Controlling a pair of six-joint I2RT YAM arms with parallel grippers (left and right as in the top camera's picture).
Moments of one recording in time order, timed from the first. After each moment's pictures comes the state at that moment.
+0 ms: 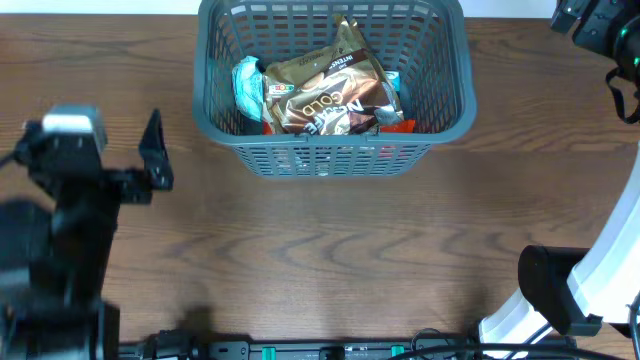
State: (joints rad) left arm 0.09 0.71 1.15 -0.51 0.15 0.04; right arm -0.04 1.86 2.85 -1.57 0.26 0.28
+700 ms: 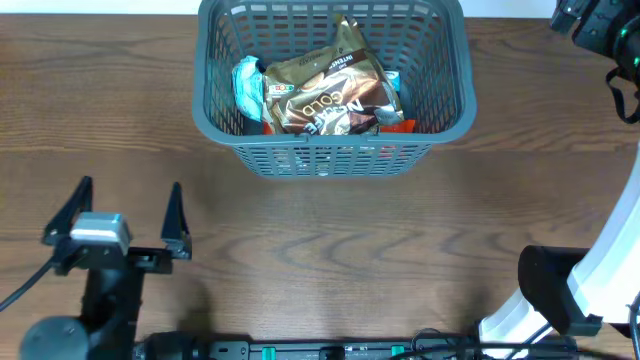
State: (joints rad) left arm 0.06 0.30 0.77 -0.43 0.15 0.01; right arm -0.04 1.86 2.85 -1.57 0.26 0.28
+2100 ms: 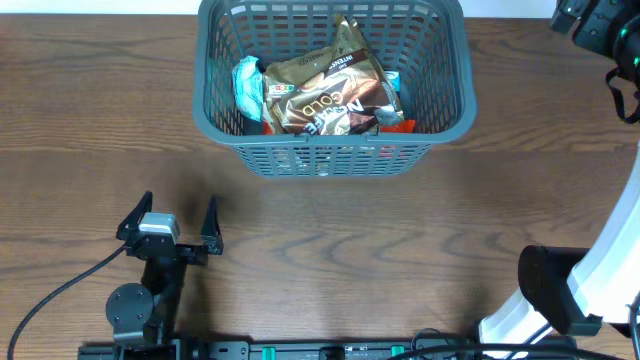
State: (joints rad) left arm 0.06 0.06 0.14 -0.10 0.18 -0.04; right arm -0.04 1.86 2.85 -1.57 0.26 0.28
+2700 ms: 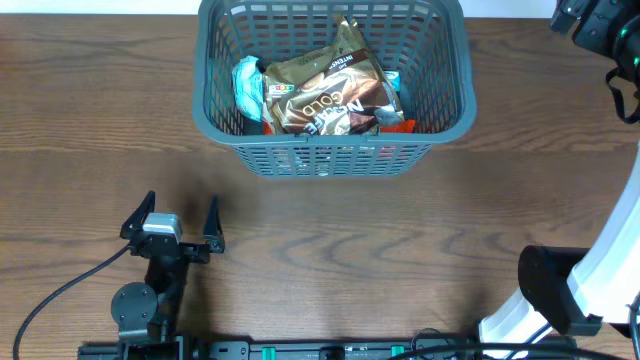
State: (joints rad) left arm 0.06 0.06 0.07 -0.02 0.18 -0.04; right arm -0.04 1.86 2.85 -1.57 0.26 0.28
